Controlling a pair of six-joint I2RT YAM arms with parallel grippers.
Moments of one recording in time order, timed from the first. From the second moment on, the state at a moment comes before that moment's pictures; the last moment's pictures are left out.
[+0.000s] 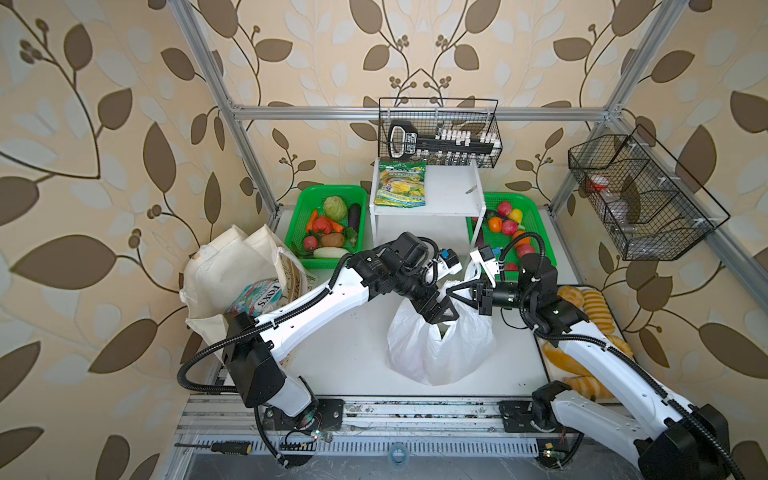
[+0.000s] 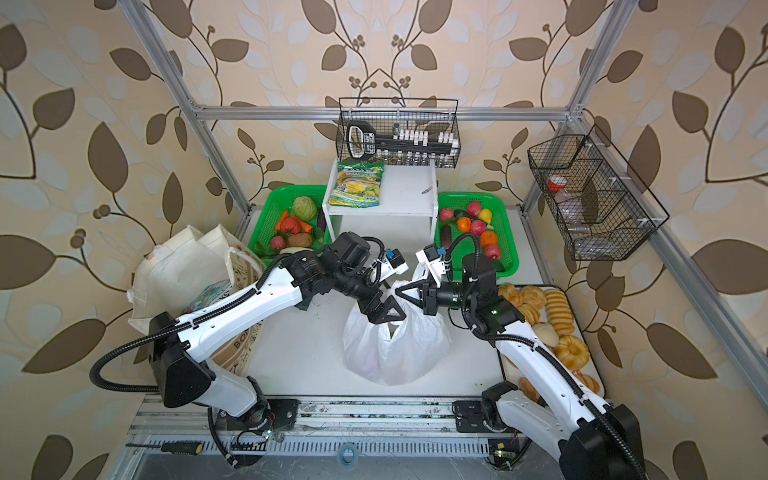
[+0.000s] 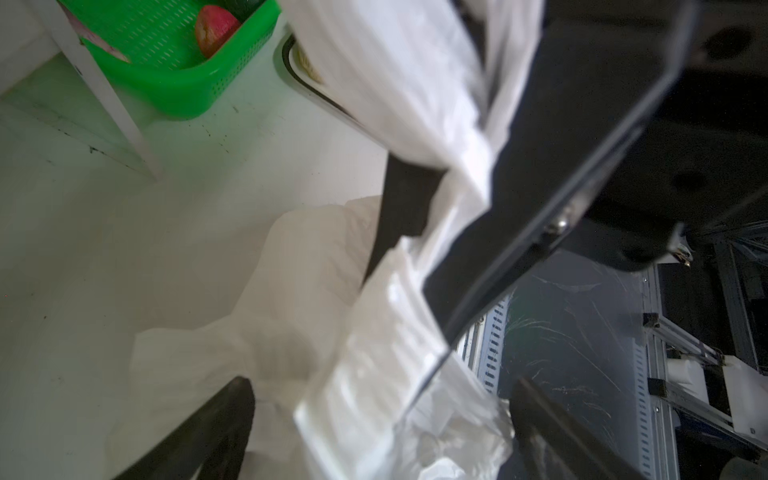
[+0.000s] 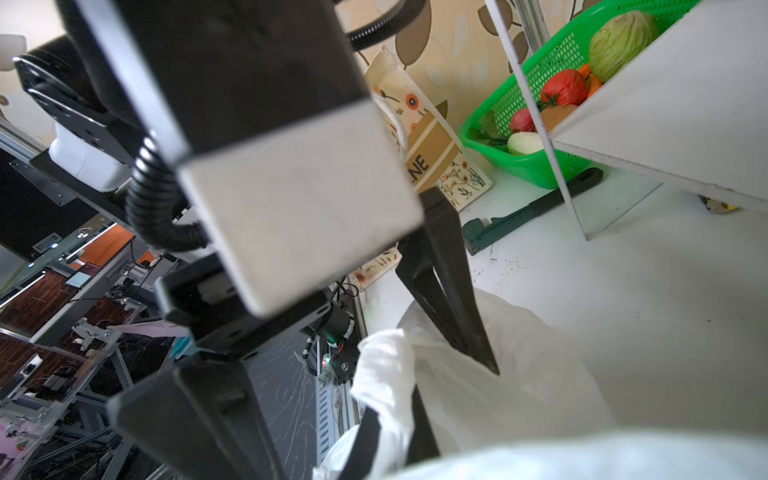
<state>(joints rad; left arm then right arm) -0.82 1.53 1.43 -0.78 0.57 0.01 0.36 1.01 0.72 -0.02 -0.92 0.37</state>
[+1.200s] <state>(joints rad) -0.83 1.54 1.43 -0.78 0.51 0.00 0.36 1.01 0.73 -0.02 -0.92 0.39</state>
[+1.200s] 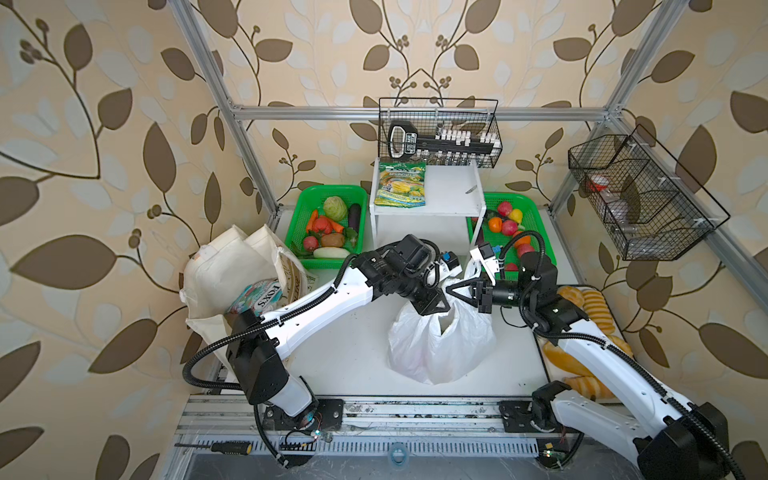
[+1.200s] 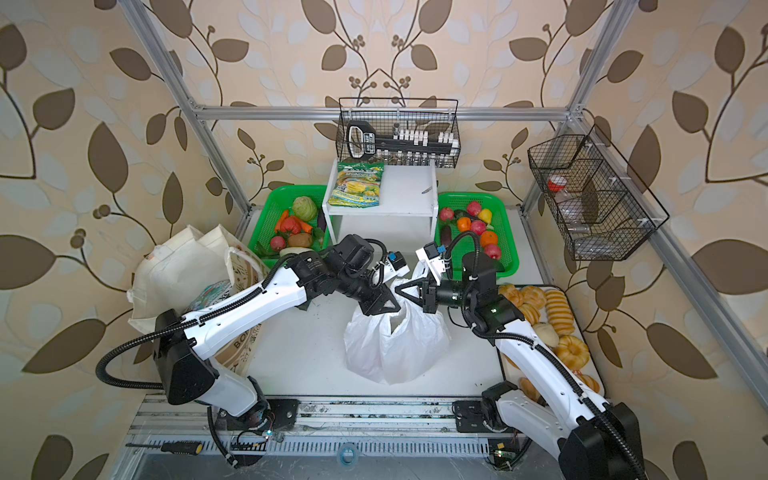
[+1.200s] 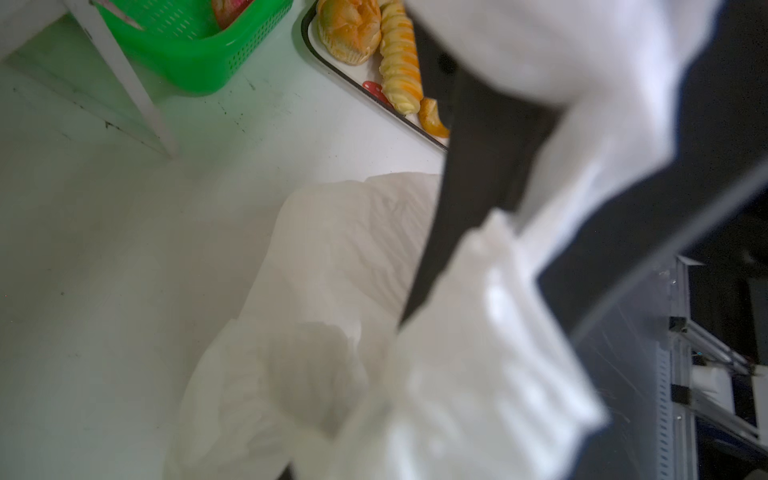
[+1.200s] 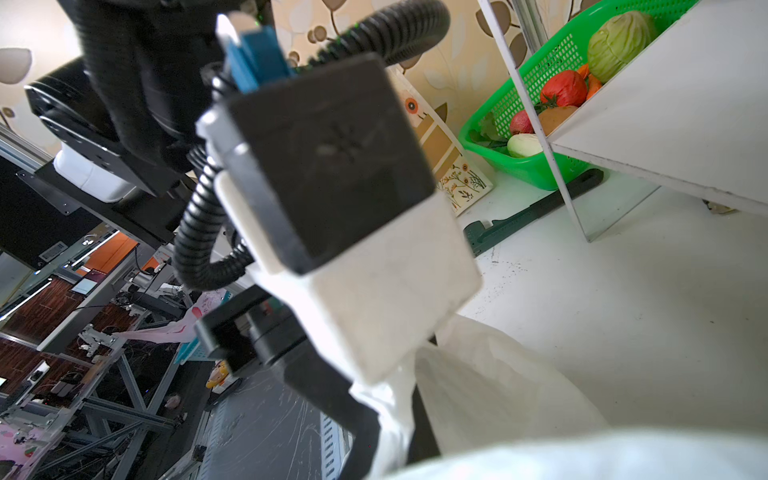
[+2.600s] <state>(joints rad) -0.84 1.29 1.19 -0.43 0.19 -0.16 0.33 0.86 0.70 -0.25 -0.92 0.20</state>
